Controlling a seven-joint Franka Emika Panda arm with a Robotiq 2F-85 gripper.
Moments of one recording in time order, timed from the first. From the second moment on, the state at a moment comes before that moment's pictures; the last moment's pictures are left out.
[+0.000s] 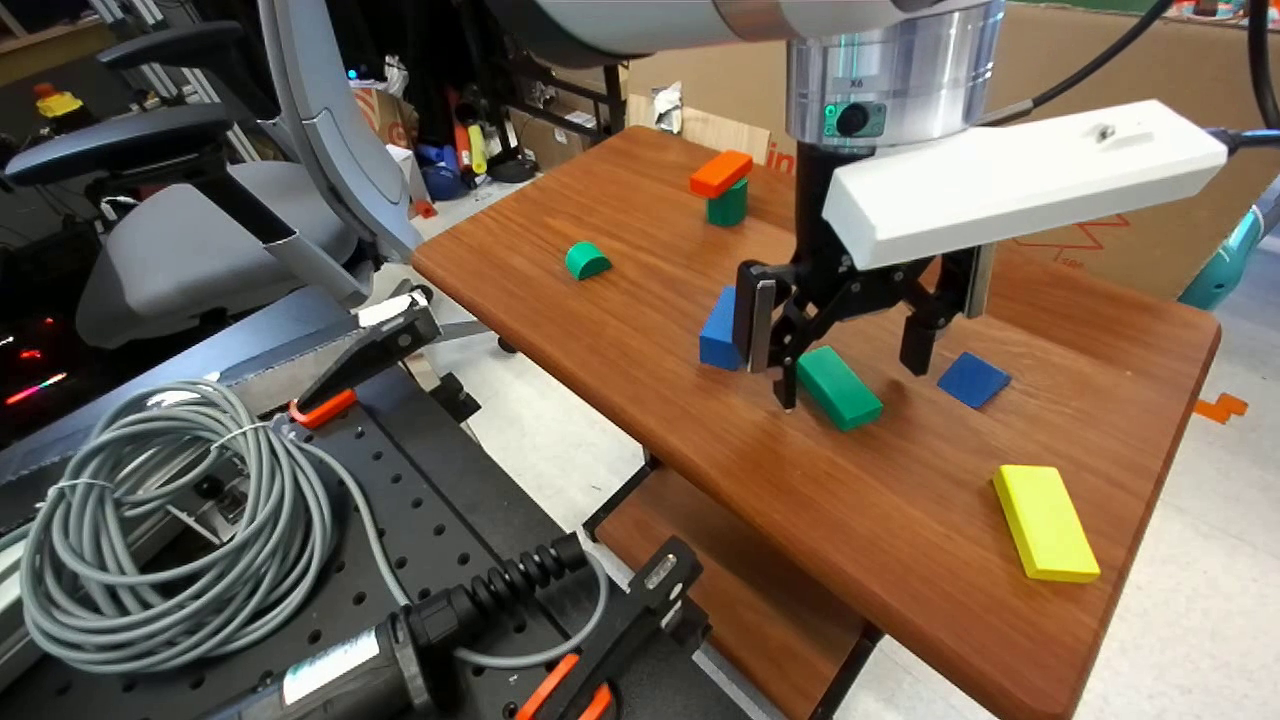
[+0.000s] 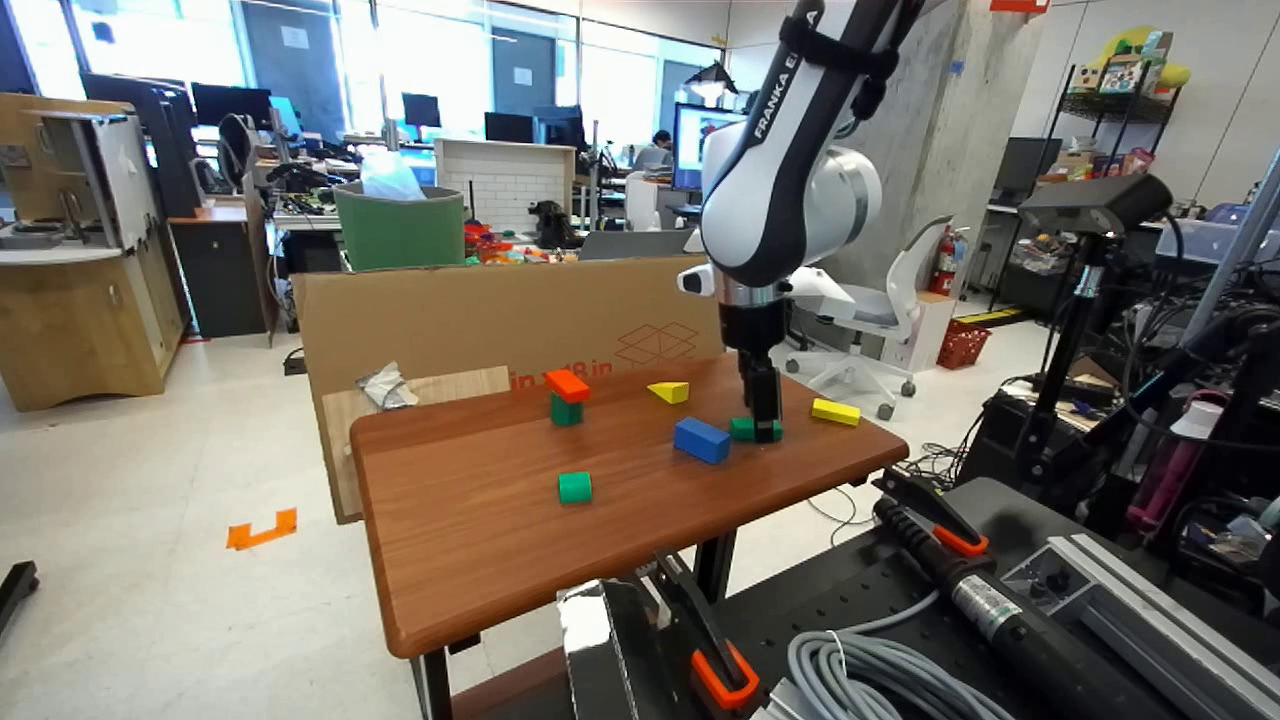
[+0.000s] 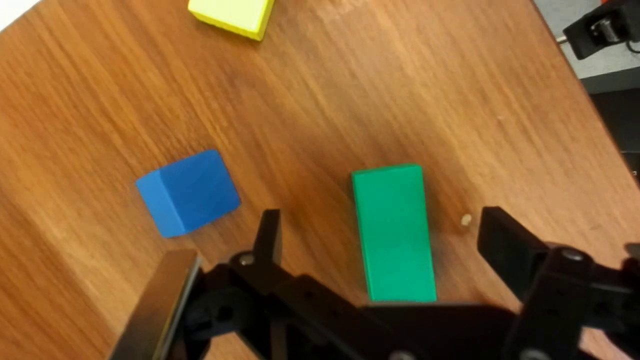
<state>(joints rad) -0.10 0.63 -0.05 -2.09 -0.39 2.63 -0.83</state>
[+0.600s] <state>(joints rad) -0.10 0.63 -0.06 -2.09 -0.45 2.63 -0.82</state>
